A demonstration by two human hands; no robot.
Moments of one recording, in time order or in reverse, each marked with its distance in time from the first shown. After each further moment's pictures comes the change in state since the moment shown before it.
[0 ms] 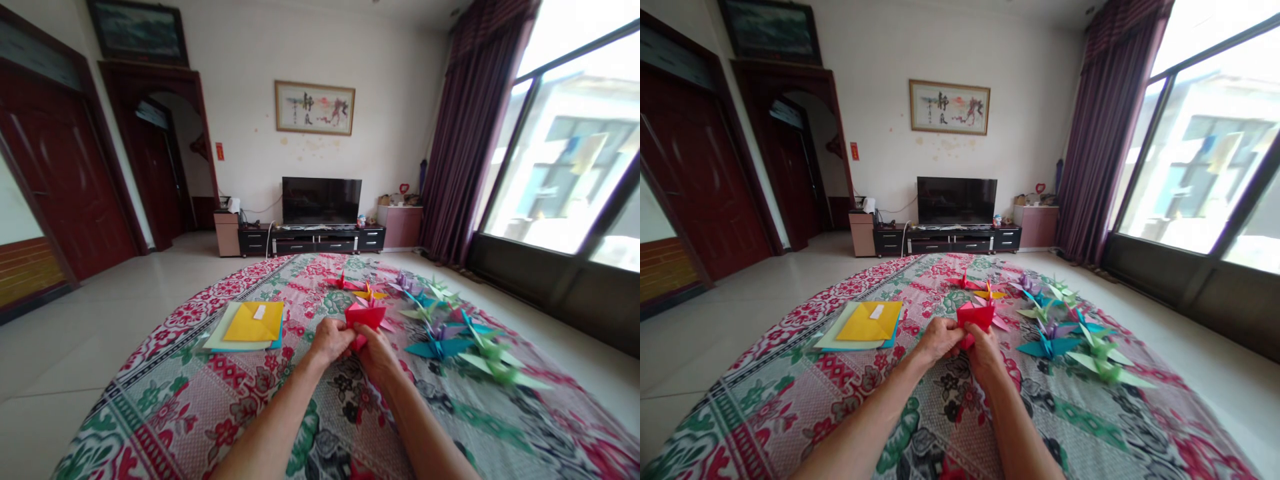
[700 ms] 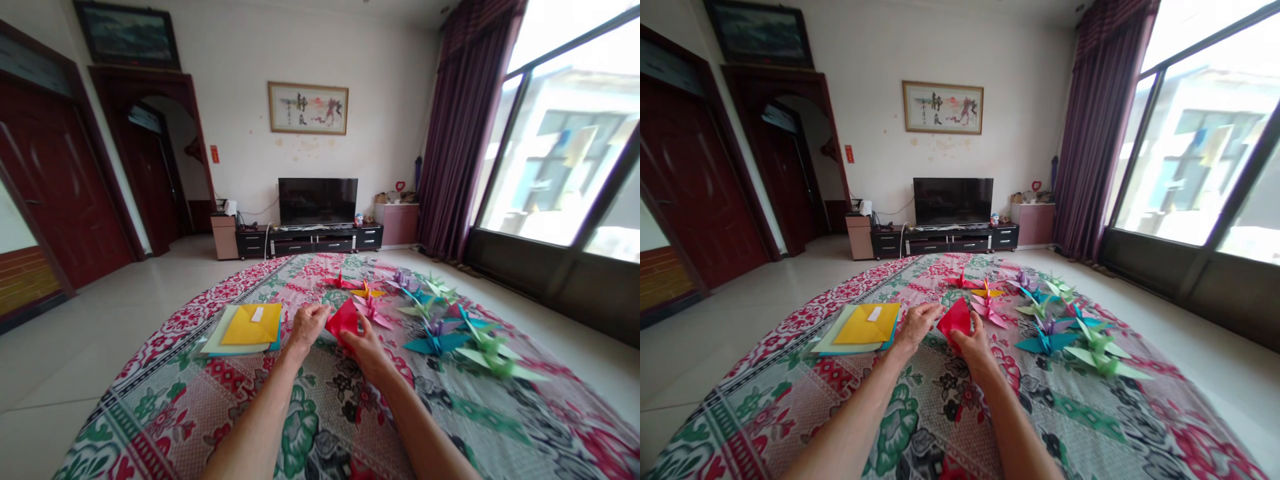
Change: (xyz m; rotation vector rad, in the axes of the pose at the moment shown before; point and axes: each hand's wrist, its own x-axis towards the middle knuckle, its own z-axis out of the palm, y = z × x) left_hand 0.014 -0.005 -0.039 -0.155 0.199 0.172; right_hand -0.006 0.003 0.004 -0.228 0.096 0.063
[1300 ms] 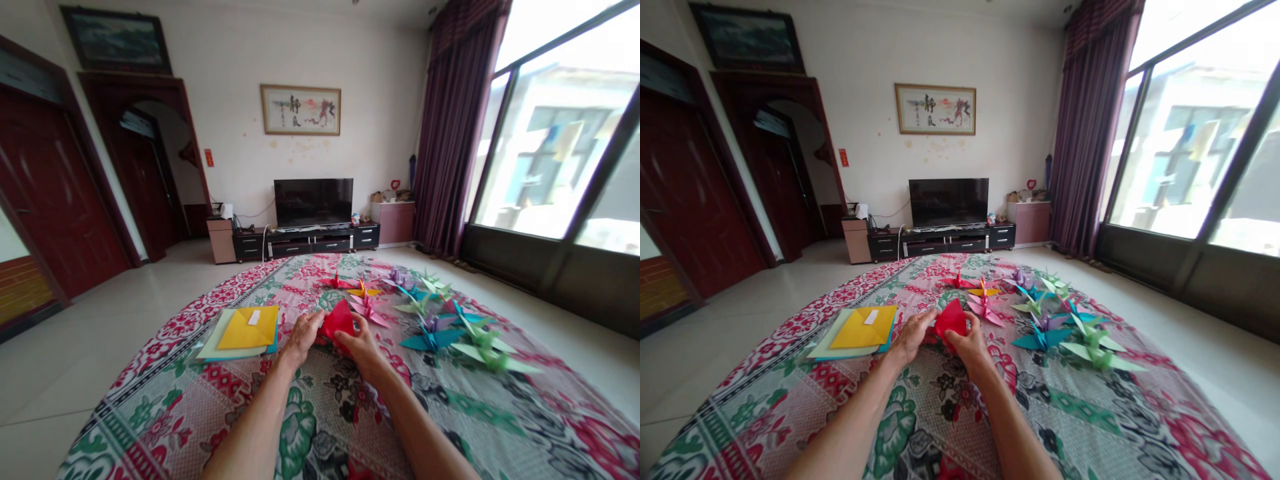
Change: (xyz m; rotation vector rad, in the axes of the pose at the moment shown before) left_hand -0.009 -0.005 -0.001 -0.234 -0.189 -0.199; right_hand 0.009 0.009 -0.002 -0.013 0.020 -0.006
